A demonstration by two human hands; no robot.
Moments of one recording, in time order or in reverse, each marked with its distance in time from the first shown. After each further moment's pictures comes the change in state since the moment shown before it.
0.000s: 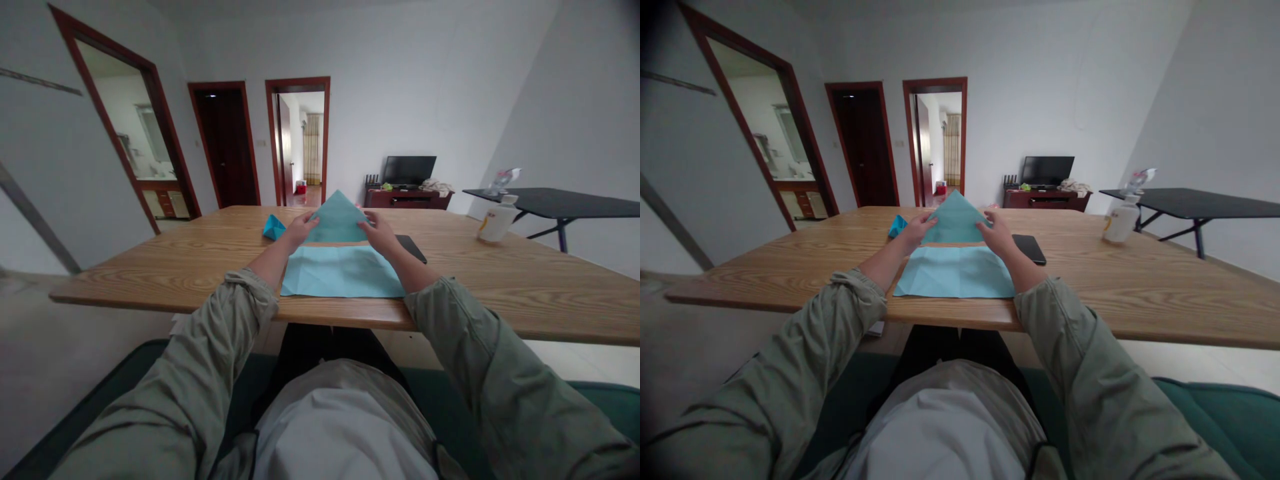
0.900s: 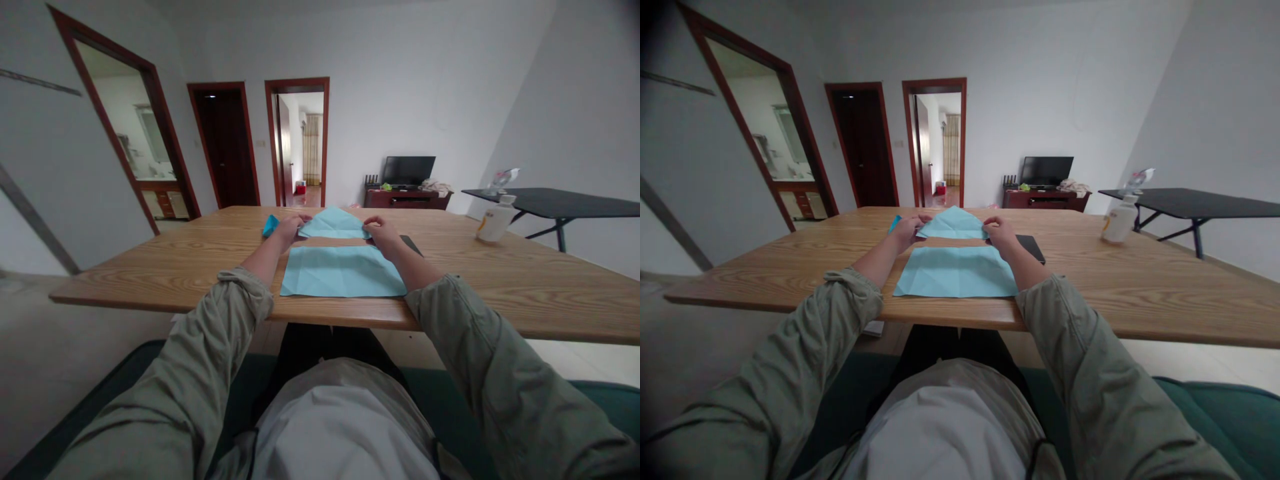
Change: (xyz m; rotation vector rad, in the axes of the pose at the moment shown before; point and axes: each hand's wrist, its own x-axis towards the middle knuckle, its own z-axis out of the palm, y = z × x) left_hand -0.009 0.012 -0.018 -0.043 0.178 -0.280; right_hand -0.001 0.005 0.000 0.365 -0.036 0.385
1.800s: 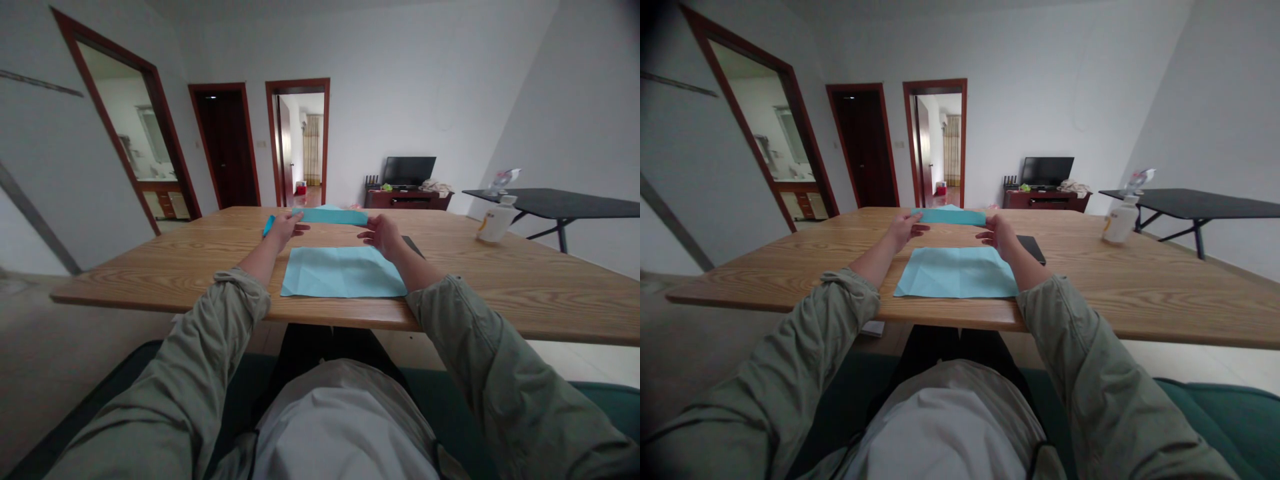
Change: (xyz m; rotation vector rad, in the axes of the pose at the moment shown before) left_hand 0.003 0.000 -0.009 -0.090 0.052 0.089; right_hand -0.009 -0.016 -0.005 0.330 -0.249 0.119
